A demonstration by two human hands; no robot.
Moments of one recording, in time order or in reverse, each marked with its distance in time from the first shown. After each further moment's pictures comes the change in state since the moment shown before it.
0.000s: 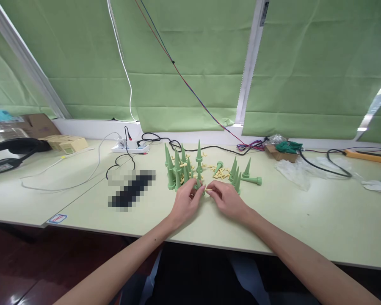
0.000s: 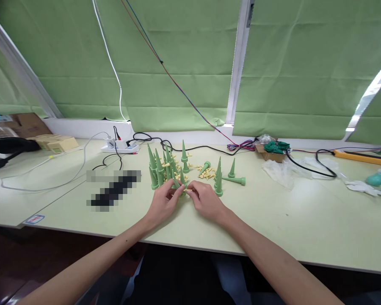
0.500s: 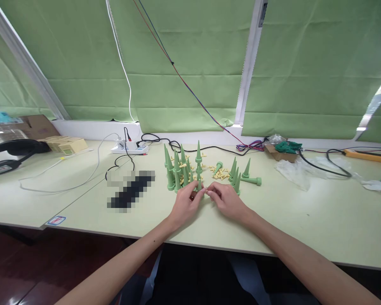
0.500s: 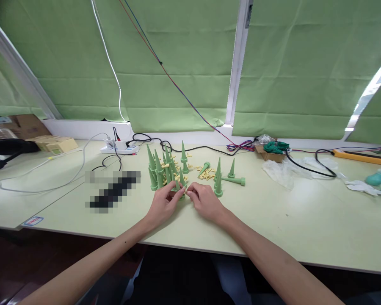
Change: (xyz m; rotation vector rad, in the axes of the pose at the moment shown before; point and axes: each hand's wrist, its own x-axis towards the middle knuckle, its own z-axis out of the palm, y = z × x) left_hand -0.002 0.000 -0.002 -0.011 -0.083 -0.016; right_hand 0.001 -0.004 0.000 0.062 -0.036 0.100
